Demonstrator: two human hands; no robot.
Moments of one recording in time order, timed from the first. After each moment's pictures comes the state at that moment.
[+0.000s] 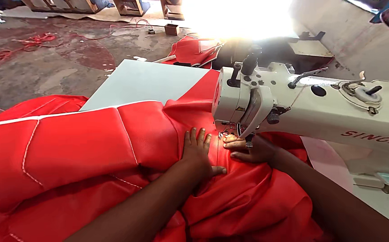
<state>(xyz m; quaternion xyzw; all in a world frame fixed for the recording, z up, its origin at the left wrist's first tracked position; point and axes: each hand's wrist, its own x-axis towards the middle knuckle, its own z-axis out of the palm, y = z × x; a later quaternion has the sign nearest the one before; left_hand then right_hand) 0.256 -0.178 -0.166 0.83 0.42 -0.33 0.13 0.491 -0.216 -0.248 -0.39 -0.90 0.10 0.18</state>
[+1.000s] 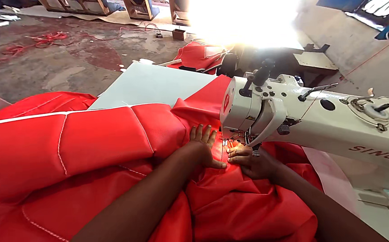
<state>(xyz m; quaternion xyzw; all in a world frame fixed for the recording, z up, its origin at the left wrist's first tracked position) 0.258 -0.139 -0.168 0.85 0.39 -0.30 0.20 0.471 -0.225 -0.244 -0.33 -0.91 0.02 0.23</state>
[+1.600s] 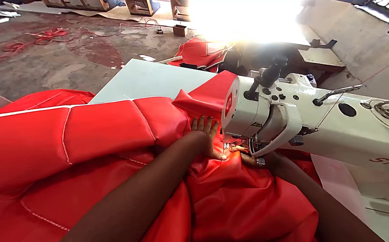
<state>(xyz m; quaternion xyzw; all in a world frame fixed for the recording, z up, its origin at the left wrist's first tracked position) 0.282 -0.085 -0.241 0.88 0.39 -0.23 0.12 0.471 -0.221 -0.206 -0.57 -0.79 0.20 0.13</state>
